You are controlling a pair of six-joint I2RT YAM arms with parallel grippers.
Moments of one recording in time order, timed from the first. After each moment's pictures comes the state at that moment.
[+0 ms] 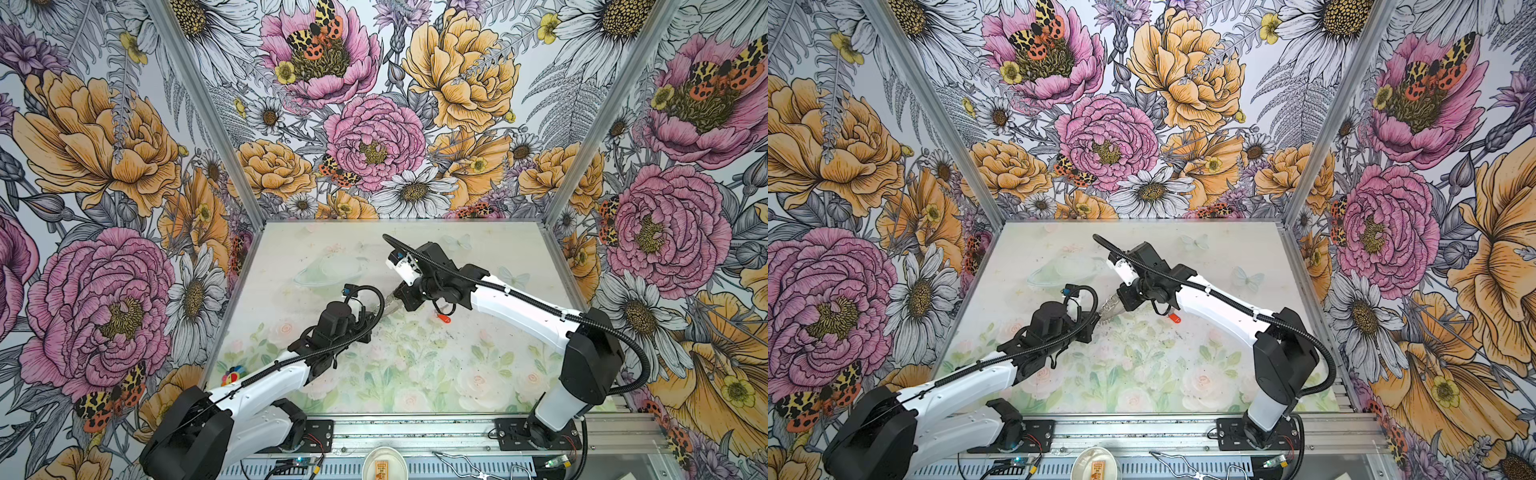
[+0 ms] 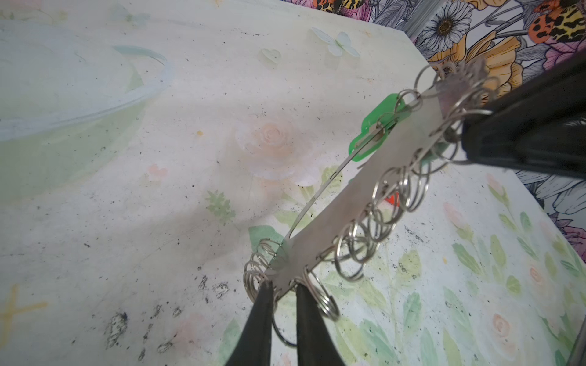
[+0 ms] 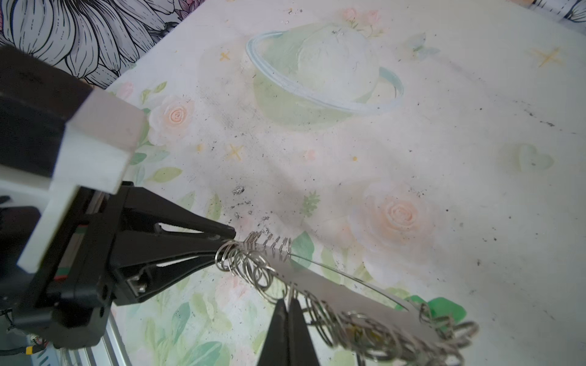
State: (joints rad) left arm -0.59 1.09 0.41 0.14 0.01 -0.41; right arm 0.76 1.67 1.37 -0.55 -0.25 0.05
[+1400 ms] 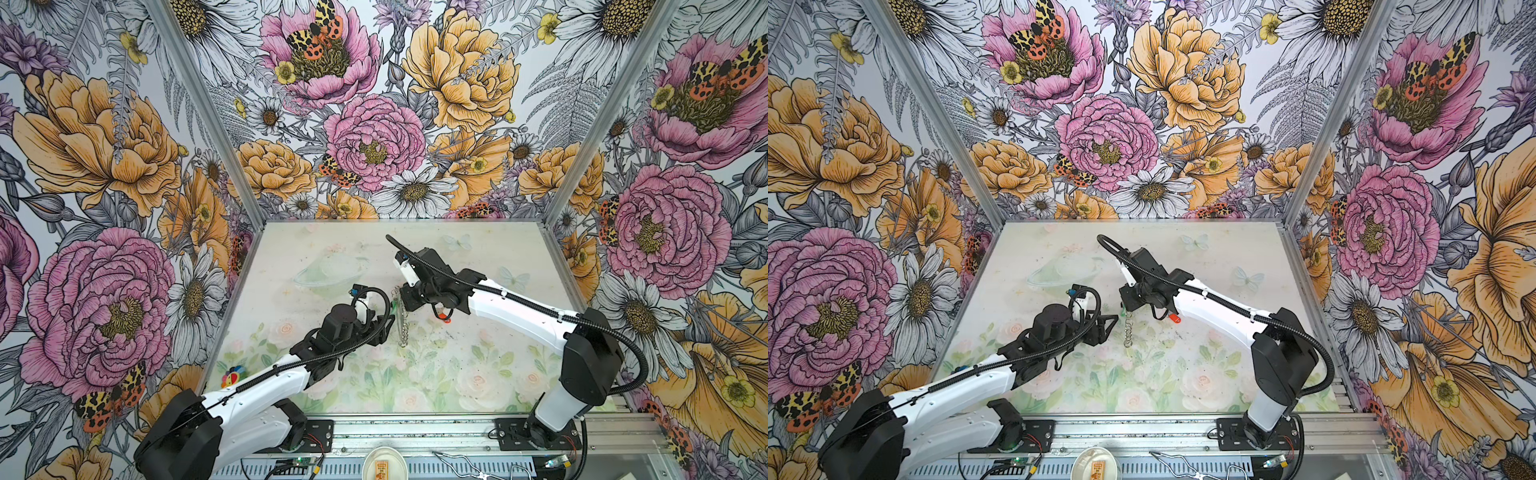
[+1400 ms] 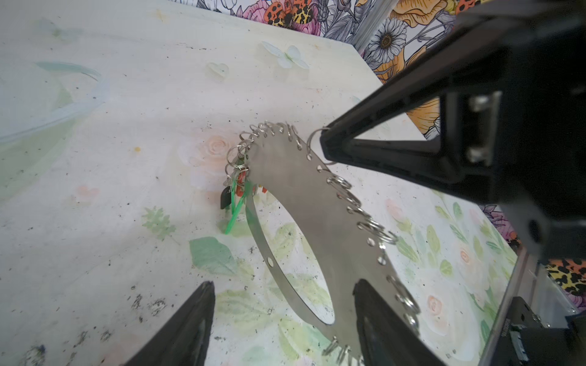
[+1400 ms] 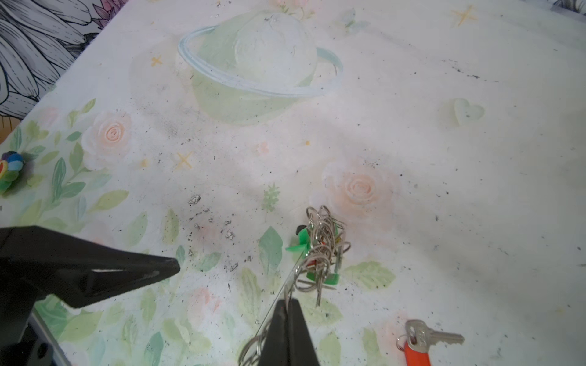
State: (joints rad) left arm -0.71 1.05 0.44 0.17 0.03 -0.46; right arm 0.79 1.67 1.34 -0.53 -0.02 0.23
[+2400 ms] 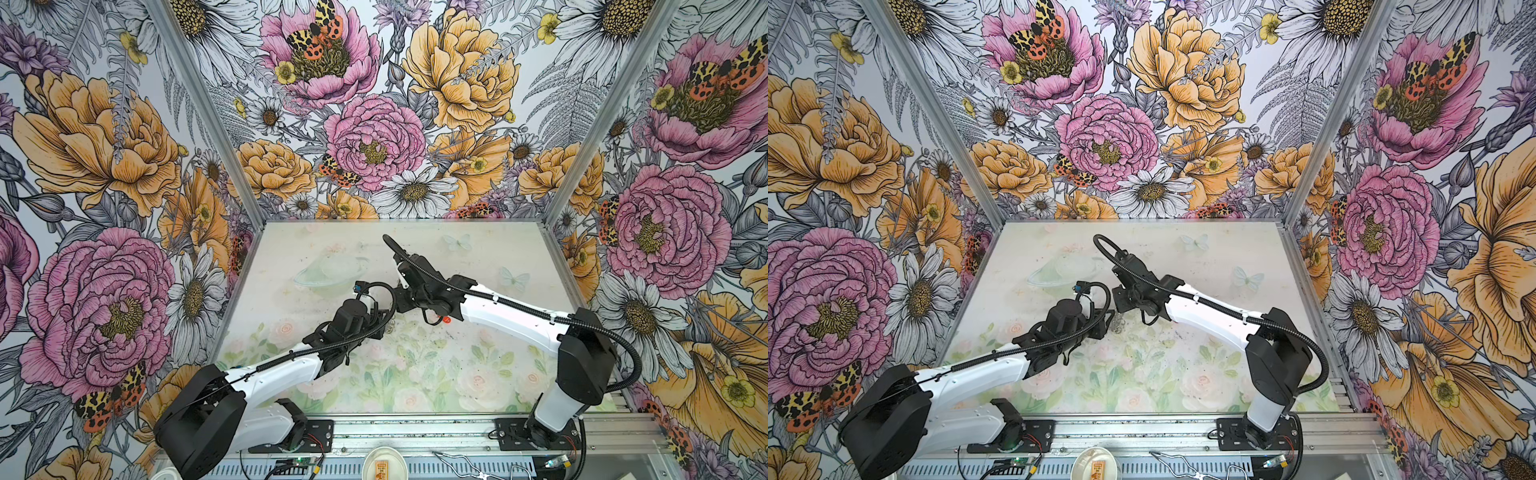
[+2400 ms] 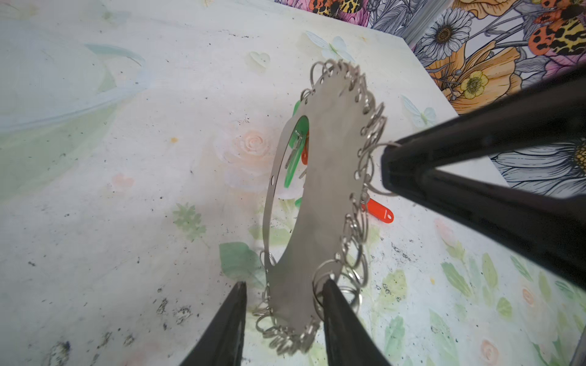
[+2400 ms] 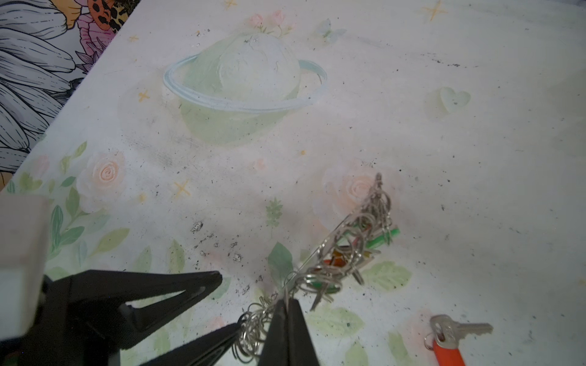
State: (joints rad) left arm -0.69 1.20 0.48 0.18 -0.09 -0.48; right arm 0.85 1.69 1.34 -0.49 0.08 0.38
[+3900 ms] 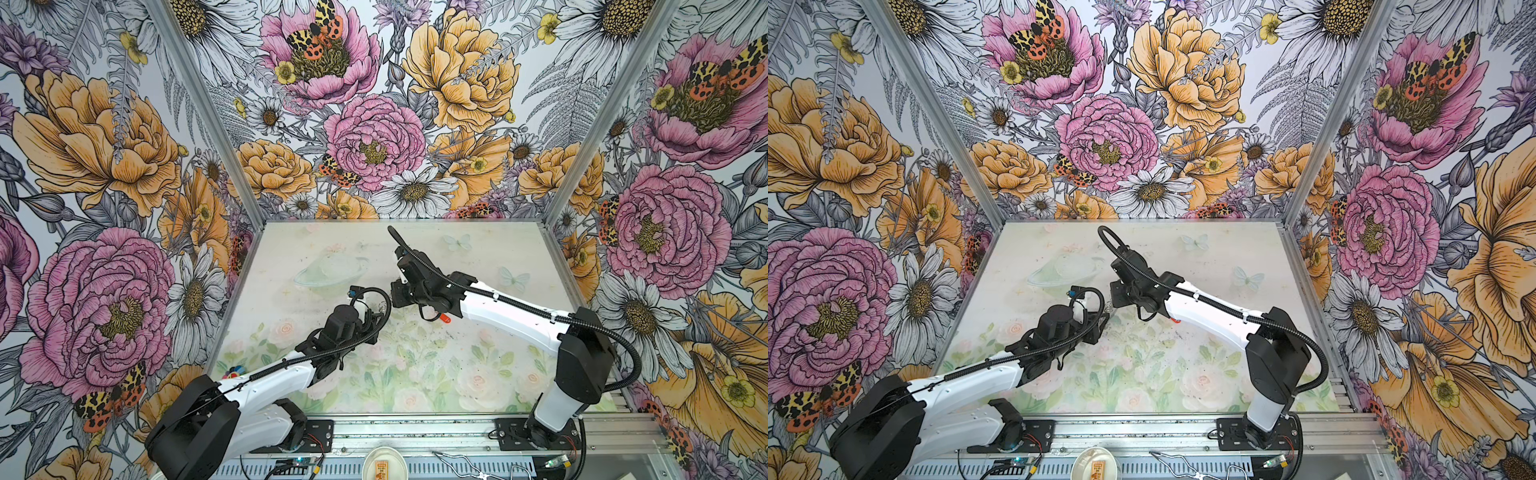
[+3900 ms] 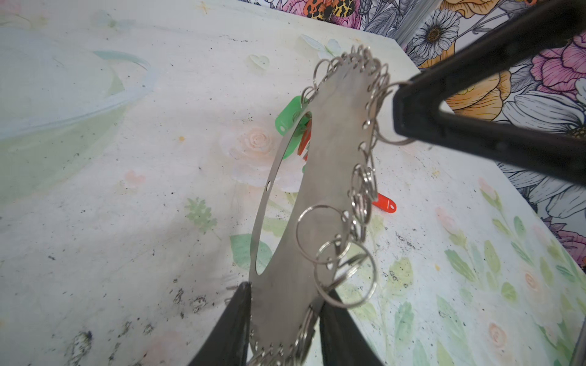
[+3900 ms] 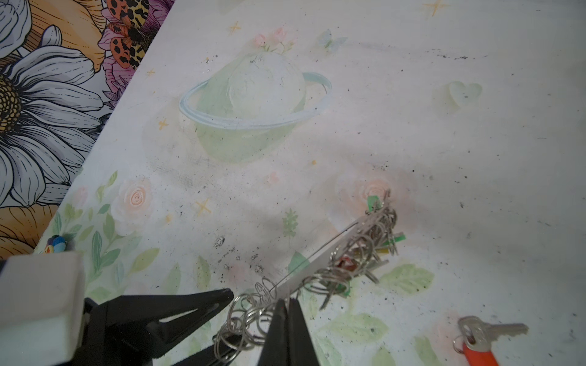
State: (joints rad) left arm -0.66 1.14 0.40 0.24 -0.05 -0.43; right arm 0.85 1.70 1.38 -0.49 0.05 0.48
